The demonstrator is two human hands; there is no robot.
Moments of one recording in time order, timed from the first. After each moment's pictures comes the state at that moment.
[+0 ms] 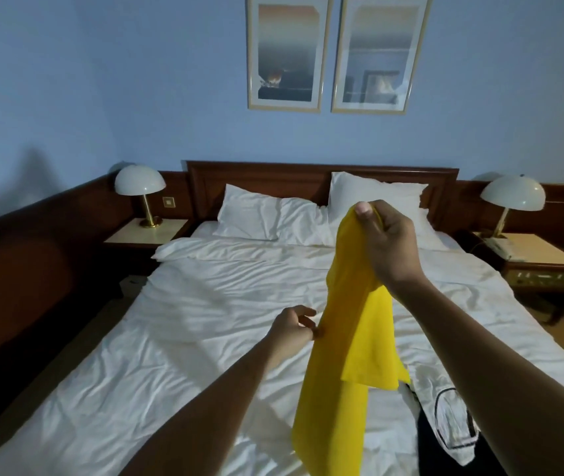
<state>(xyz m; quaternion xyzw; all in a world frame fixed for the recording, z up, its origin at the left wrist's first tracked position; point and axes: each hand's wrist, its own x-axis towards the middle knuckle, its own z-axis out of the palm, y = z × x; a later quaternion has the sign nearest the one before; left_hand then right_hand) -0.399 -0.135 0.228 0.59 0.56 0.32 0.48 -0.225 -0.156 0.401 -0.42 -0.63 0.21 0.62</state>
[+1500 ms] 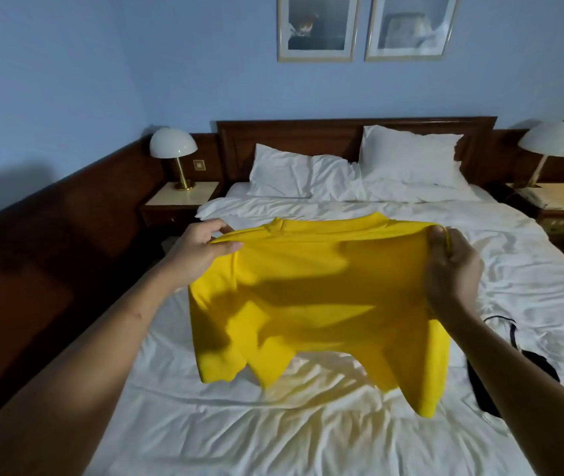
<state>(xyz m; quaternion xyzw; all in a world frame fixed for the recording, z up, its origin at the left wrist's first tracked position) -0.729 -0.290 0.332 0.66 0.53 0.40 0.36 -0.340 -0.305 0.294 -0.61 -0.51 0.09 0.60</state>
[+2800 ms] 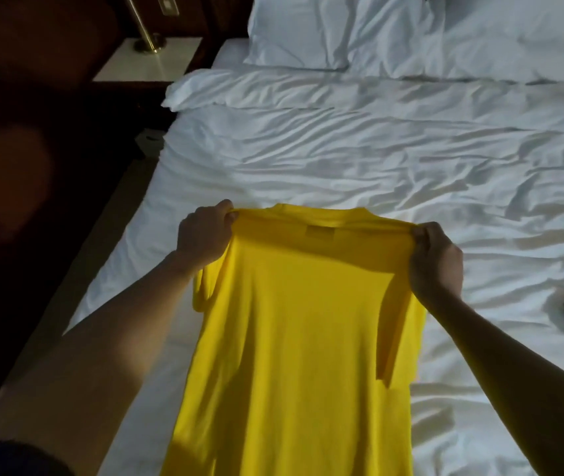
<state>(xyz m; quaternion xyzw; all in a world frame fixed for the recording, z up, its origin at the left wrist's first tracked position) -0.759 0.101 0.009 0.68 0.72 0.12 0.06 -0.377 0.081 -0.007 -0.76 -0.54 0.20 0.32</state>
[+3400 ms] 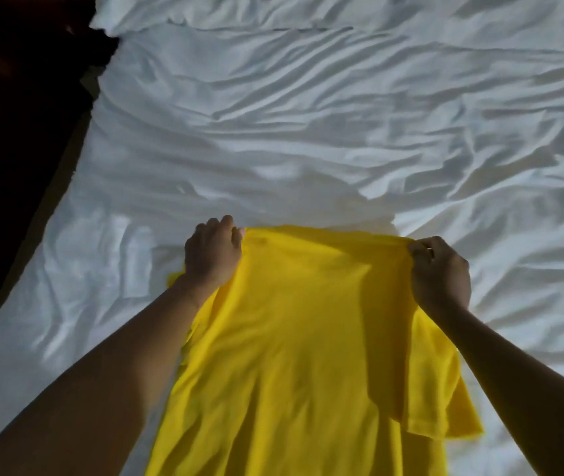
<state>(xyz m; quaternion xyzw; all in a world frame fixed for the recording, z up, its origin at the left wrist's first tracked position) -0.753 0.213 -0.211 0.66 0.75 0.06 0.06 -0.387 0.209 -0.202 -0.80 -0.52 0.23 0.20</state>
